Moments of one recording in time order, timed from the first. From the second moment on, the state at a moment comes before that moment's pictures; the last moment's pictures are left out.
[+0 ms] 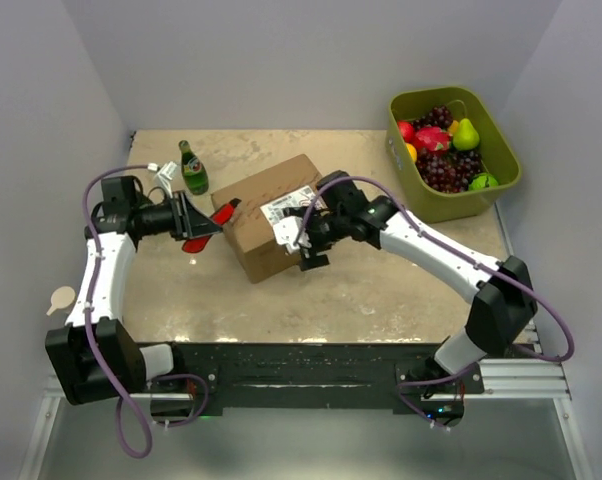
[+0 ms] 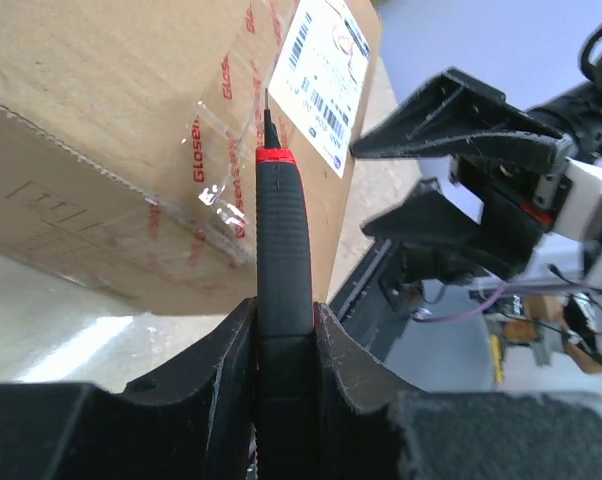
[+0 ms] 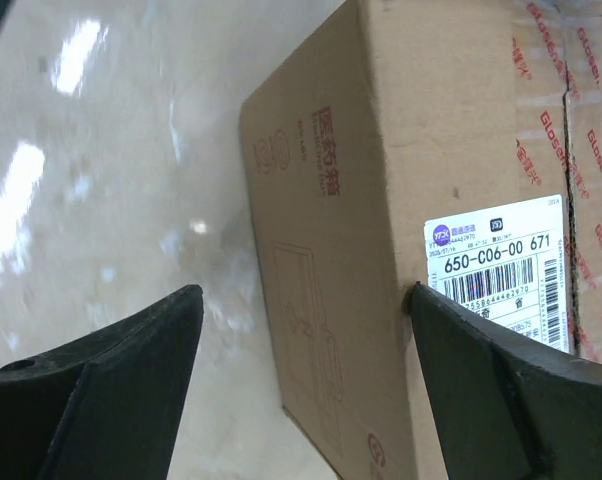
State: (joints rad) left arm 0.18 1.24 0.98 -0.59 1.16 -0.14; right arm 0.73 1.55 1.30 -0.64 -0.59 -1.19
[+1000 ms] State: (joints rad) left arm 0.01 1.39 0.92 0.31 0.49 -0.55; right arm 0.44 2.02 1.72 -0.06 -0.25 0.06
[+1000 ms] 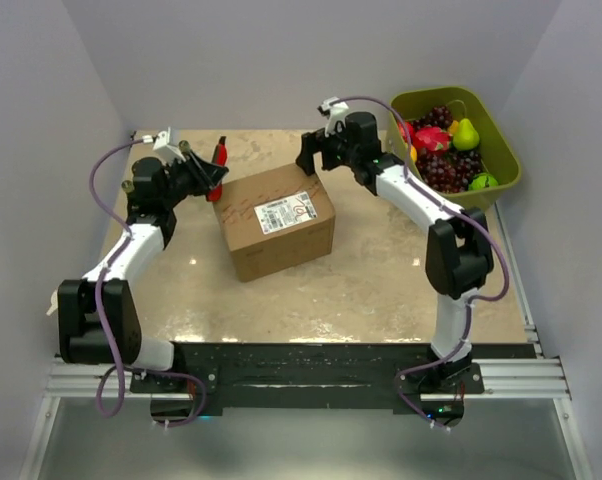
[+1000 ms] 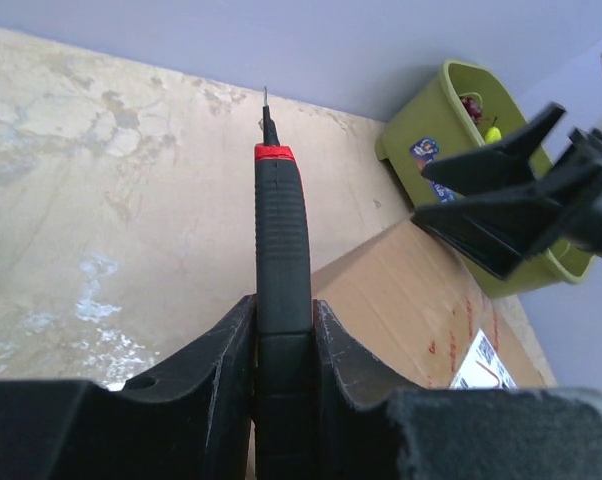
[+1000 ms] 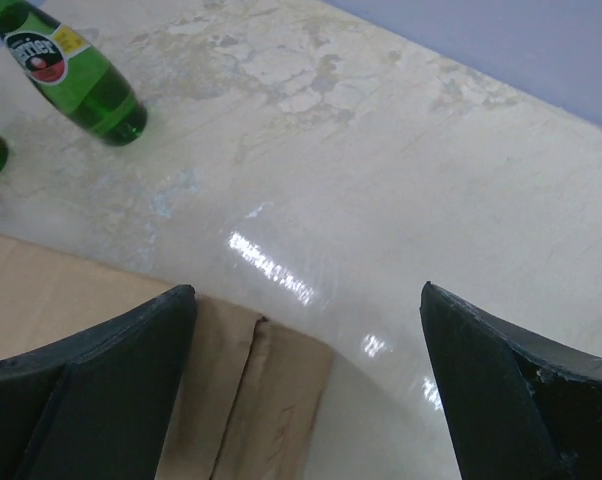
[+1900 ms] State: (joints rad) left arm -0.20 1.66 0.99 0.63 0.51 -0.65; right arm 0.26 1.68 1.44 -0.13 -0.52 0.11
